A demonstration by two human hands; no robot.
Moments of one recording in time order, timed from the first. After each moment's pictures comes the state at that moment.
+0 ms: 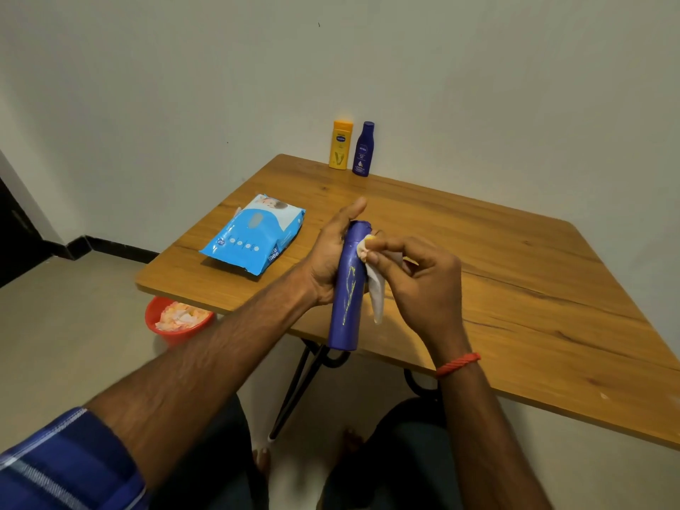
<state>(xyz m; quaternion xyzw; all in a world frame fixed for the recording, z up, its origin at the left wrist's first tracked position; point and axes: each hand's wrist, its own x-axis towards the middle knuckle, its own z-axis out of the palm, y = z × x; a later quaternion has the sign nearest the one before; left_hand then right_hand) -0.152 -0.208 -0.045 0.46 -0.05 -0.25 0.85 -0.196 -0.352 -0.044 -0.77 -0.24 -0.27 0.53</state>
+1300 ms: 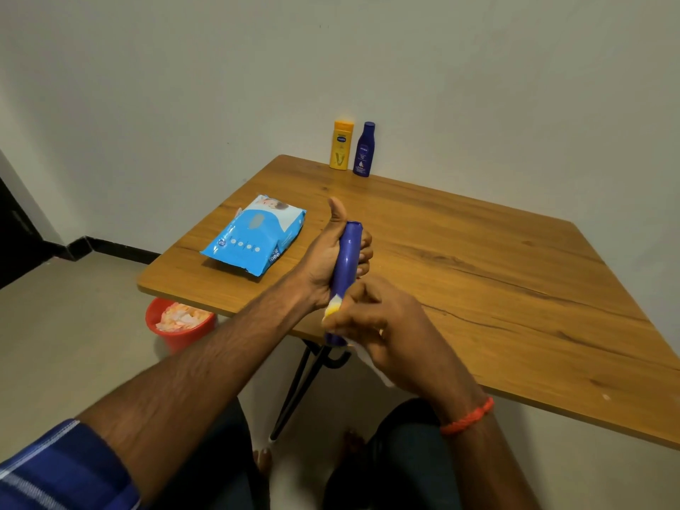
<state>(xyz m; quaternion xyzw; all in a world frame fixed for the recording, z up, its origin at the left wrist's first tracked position) -0.152 -0.202 -0.055 0.49 -0.03 -0.16 0.86 -0.237 -0.347 -0.051 -0.85 -0.39 -0.13 0.31</state>
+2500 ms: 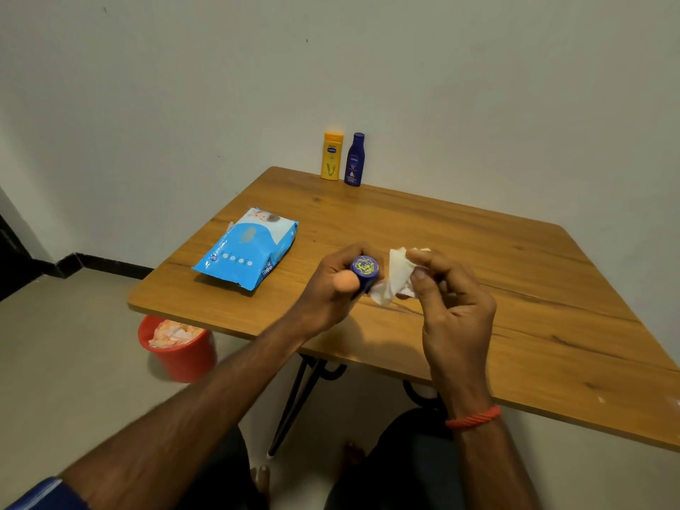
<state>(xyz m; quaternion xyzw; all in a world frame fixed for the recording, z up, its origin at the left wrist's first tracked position) -0.178 -0.210 -0.056 0.63 -0.33 0.03 0.71 -0.230 -0.364 -0.044 -0.70 -0.12 -0.31 0.63</state>
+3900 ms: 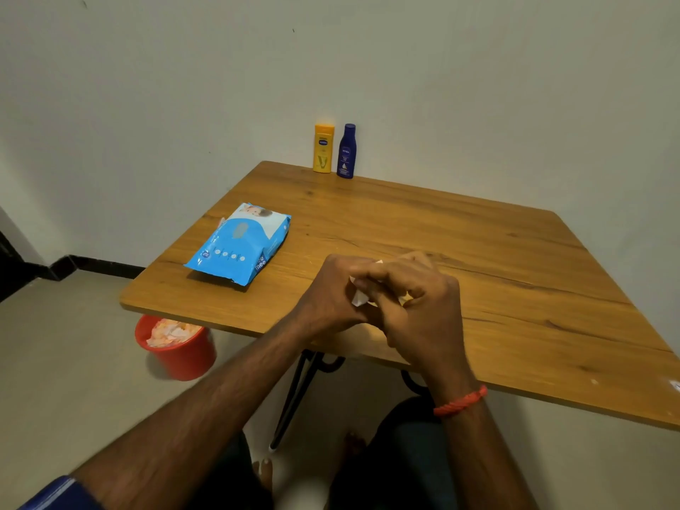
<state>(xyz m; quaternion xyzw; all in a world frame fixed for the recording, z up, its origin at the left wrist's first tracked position) -0.178 -0.220 -0.060 0.78 -0.34 0.15 0.50 -0.232 -0.357 -0.037 -0.82 -0.24 -0.33 0.40</state>
